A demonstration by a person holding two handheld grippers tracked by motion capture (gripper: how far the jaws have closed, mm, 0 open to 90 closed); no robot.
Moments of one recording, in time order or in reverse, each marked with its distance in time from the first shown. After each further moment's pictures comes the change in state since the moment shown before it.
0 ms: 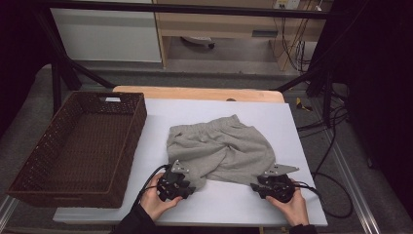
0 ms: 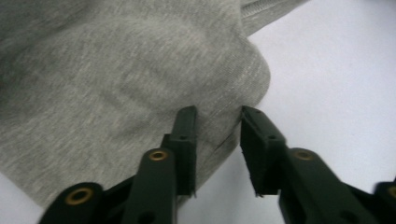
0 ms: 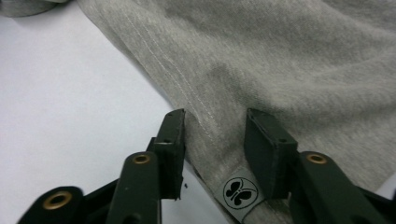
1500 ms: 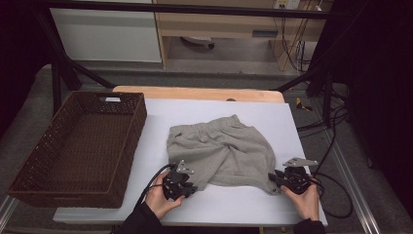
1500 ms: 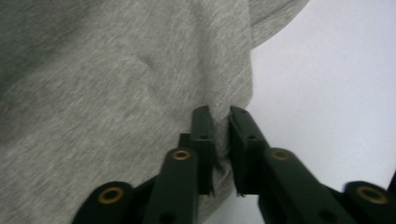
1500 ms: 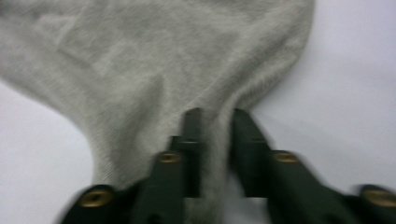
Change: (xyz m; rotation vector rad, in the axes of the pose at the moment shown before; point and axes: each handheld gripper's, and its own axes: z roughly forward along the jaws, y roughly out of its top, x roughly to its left) left arm -0.005 0.006 0.005 0.030 -0.019 0.070; right arm -0.049 -0.010 -0.014 -0.001 -0.101 0.140
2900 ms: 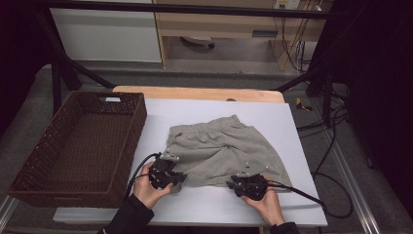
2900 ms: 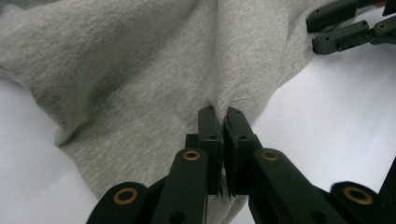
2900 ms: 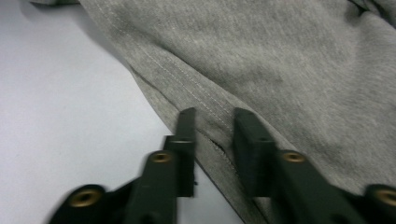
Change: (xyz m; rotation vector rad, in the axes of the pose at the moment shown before) left arm 0.033 0.005 -0.032 -0.073 -0.015 -0.109; right arm 0.107 0.029 0.045 -0.048 0.183 -0.283
